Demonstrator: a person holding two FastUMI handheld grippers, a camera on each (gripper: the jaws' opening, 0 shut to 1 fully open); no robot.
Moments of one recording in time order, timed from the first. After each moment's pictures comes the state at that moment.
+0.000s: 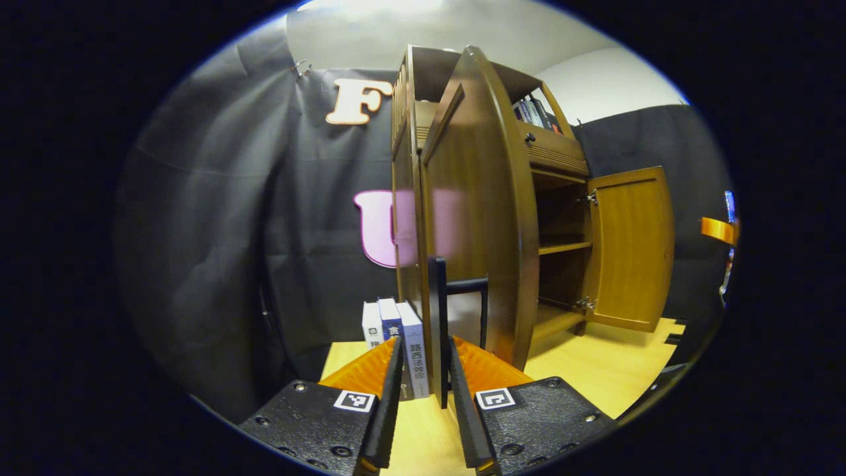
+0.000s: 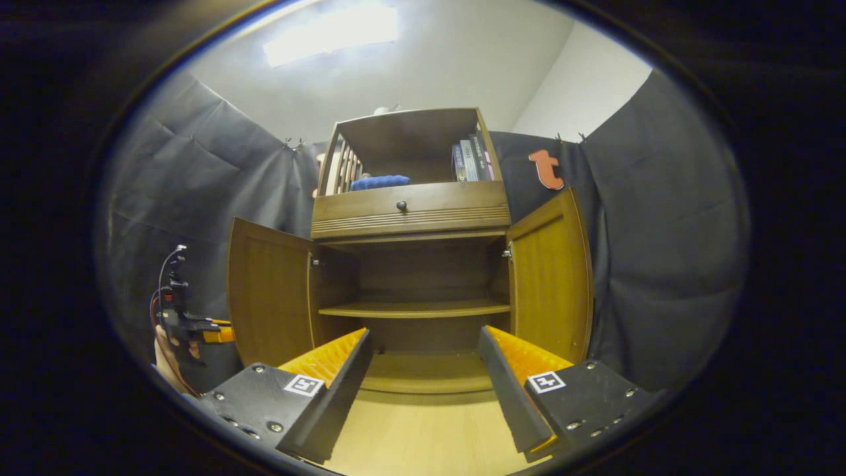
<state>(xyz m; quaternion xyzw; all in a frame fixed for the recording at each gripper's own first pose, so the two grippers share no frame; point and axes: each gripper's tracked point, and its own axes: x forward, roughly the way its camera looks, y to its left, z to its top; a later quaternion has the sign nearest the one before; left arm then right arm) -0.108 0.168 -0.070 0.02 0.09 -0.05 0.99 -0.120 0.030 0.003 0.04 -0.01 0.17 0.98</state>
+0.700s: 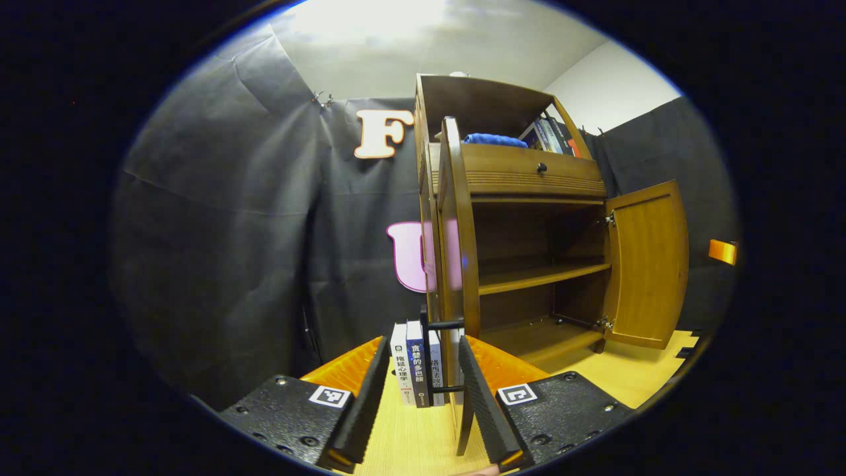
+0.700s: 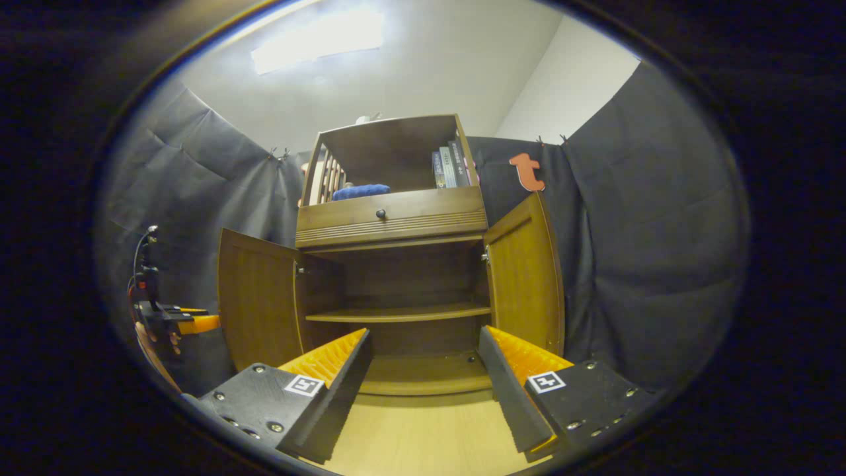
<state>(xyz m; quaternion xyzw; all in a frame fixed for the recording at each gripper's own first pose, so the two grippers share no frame) -0.151 0.152 0.000 0.04 0.03 0.03 1.00 -0.133 -0.008 0.007 0.04 -0.03 0.15 0.99</state>
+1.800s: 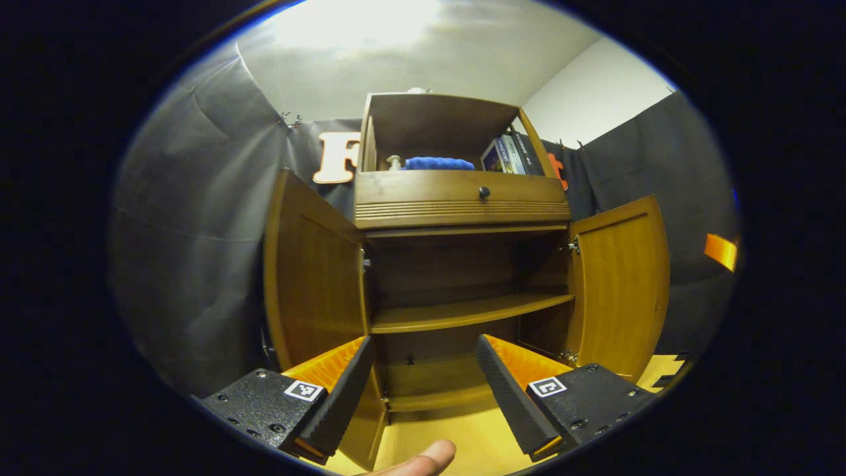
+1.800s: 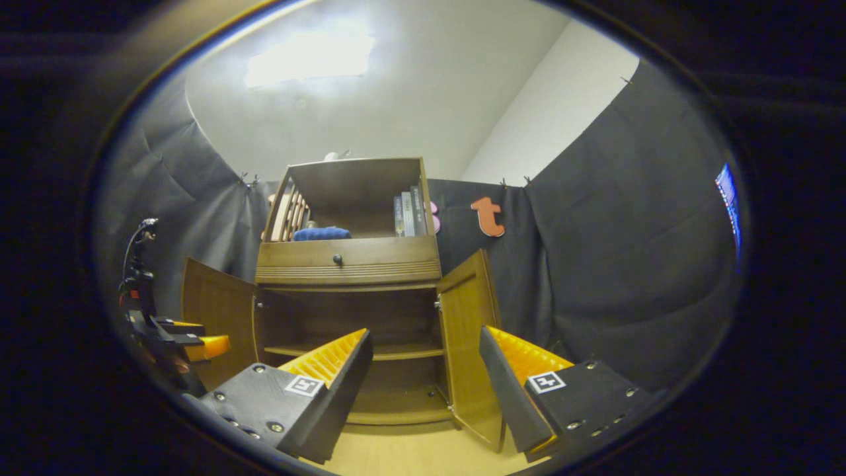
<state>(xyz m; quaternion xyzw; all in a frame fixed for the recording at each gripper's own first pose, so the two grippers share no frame) -0.090 -0.003 0.013 0.04 0.00 -0.01 1.00 -0.121 -0.068 0.063 0.05 -0.13 0.05 0.99</state>
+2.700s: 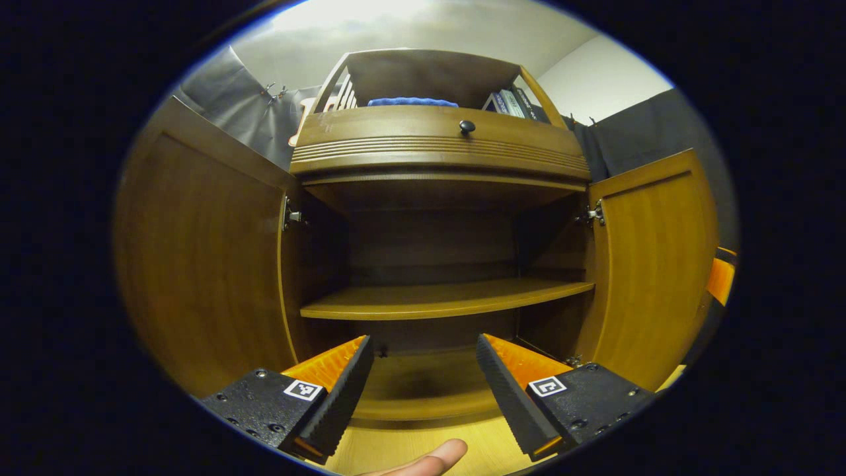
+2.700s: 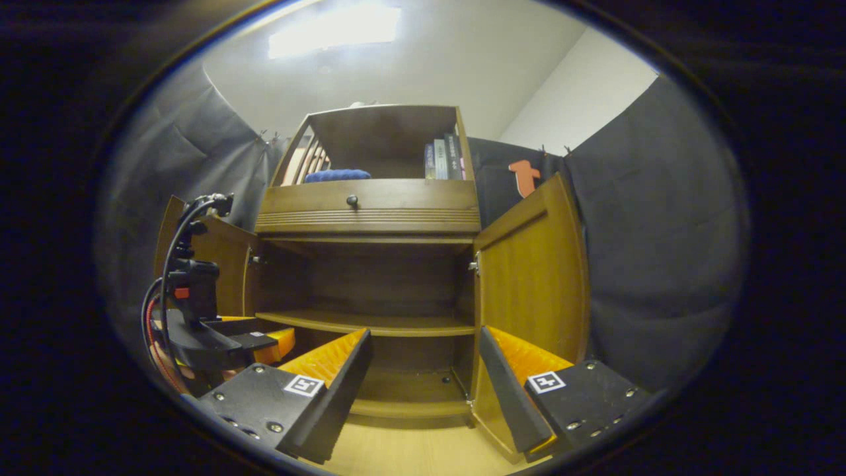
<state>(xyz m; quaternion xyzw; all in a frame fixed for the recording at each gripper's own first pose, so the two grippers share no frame) 0.038 -0.052 -0.063 0.03 0.05 0.02 1.00 0.003 0.014 -0.017 0.00 -0.04 0.13 0.99</state>
